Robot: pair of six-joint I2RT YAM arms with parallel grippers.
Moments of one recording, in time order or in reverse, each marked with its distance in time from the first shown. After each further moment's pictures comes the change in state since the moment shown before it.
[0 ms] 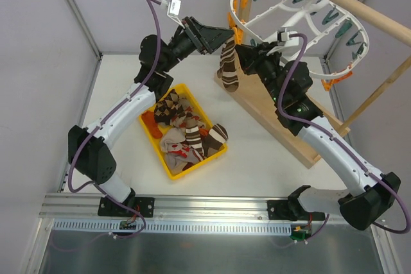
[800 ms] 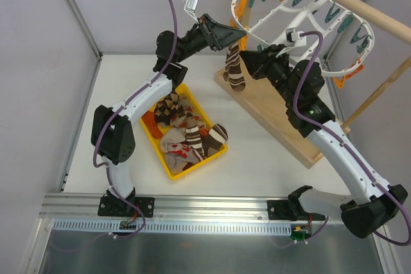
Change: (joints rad) left arm 0.002 0.258 0.154 0.233 0.200 -0.224; right arm -0.087 -0.068 0.000 -0.134 -0.173 0.105
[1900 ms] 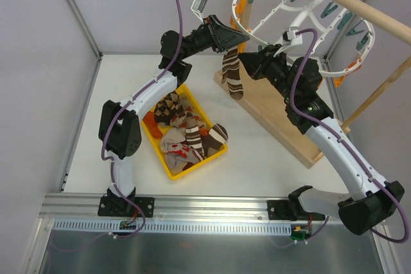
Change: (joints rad) left arm 0.000 0.112 0.110 0.080 0.135 -0.104; right arm -0.037 0.030 0.002 -0.022 -0.084 -0.005
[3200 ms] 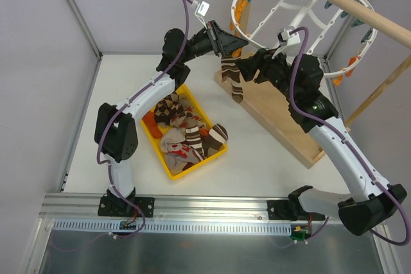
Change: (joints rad) left arm 0.002 -0.044 -0.060 -0.212 -0.054 0.221; right arm -0.010 0.003 0.057 -0.166 -0.023 -0.104
